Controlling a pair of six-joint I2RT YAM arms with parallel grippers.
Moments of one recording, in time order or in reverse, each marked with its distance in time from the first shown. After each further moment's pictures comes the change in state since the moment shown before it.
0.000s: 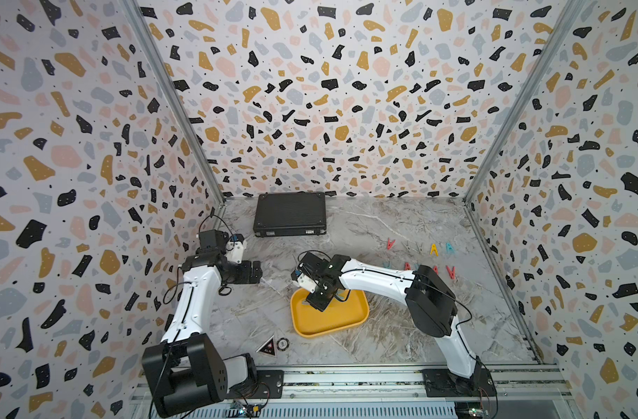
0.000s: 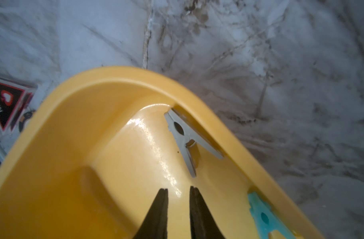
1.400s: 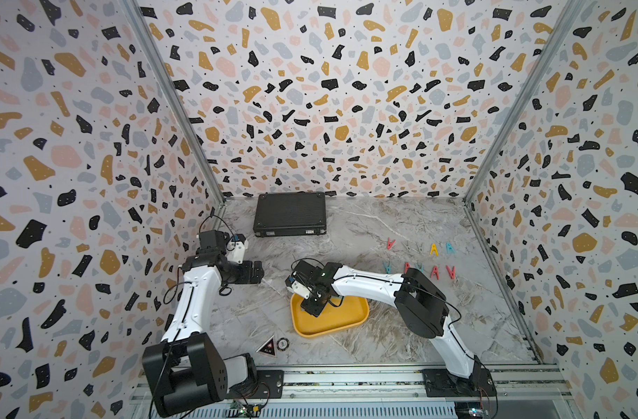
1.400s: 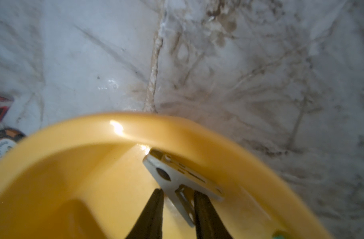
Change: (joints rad) left arm 0.005 0.004 -0.005 0.003 0.040 0.008; right arm 0.040 0.056 -0.002 0.072 0.034 0.003
